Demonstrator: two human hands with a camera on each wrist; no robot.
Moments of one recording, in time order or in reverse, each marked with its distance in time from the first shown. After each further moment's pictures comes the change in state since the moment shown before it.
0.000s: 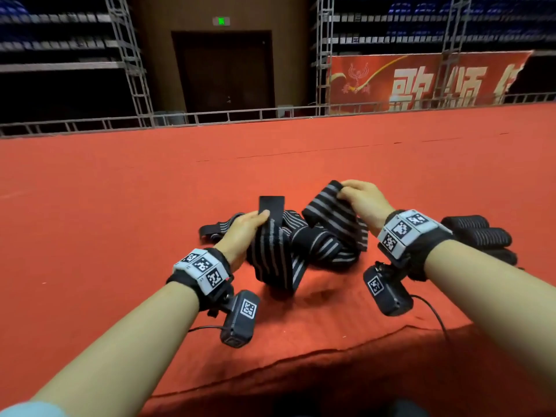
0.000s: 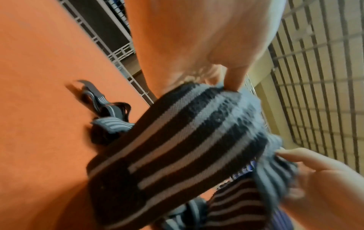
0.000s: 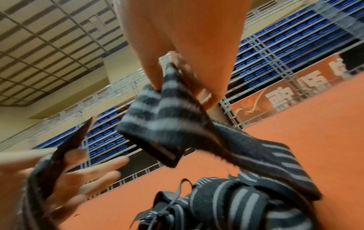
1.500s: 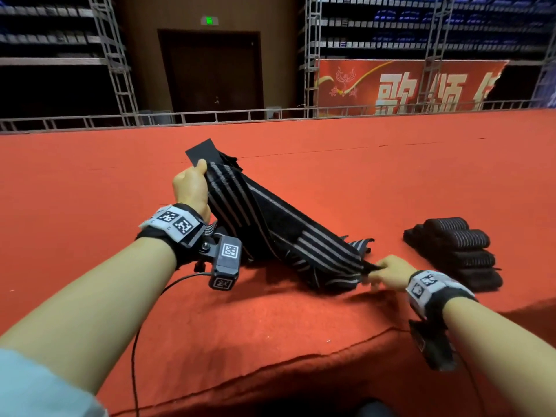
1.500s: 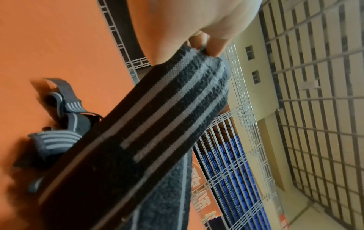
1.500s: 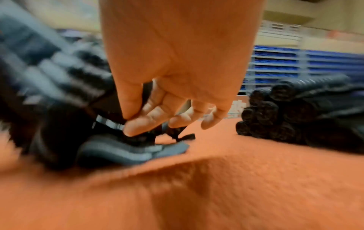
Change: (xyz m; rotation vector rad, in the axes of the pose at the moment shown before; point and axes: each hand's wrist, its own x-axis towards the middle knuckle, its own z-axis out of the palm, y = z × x) left_hand 0.073 0.049 -0.041 -0.368 0.537 0.199; right_hand -0.032 0.123 -0.082 -0.831 -0.318 0.356
